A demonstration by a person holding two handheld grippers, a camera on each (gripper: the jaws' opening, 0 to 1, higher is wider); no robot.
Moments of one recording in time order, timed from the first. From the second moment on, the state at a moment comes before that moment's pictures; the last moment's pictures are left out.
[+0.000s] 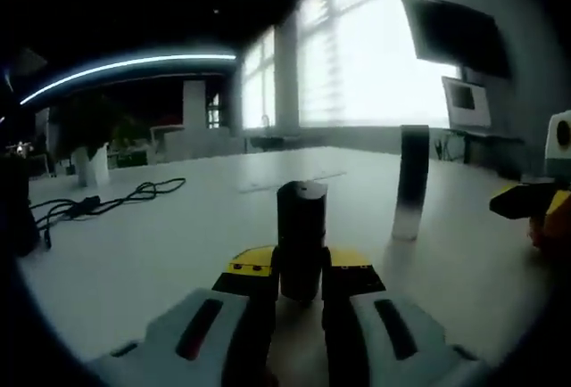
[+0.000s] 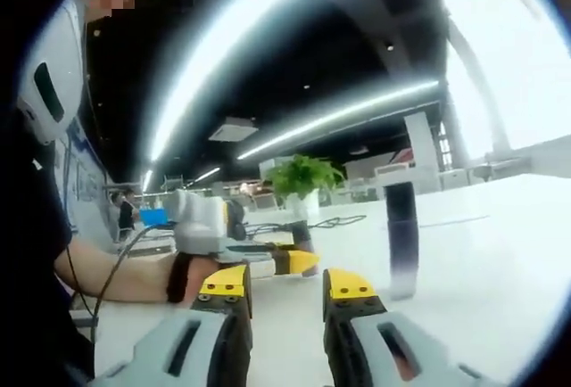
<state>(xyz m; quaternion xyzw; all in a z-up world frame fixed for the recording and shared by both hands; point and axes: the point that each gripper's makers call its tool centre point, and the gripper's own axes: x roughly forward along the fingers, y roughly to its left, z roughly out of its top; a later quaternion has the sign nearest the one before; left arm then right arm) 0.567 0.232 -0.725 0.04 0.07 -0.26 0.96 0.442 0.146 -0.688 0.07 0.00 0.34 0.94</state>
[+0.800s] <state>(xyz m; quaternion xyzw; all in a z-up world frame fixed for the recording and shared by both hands) 0.569 0.234 -0.722 0.03 0.06 -0.27 0.96 0.443 0.148 -0.691 0.06 0.01 0.34 0.94</state>
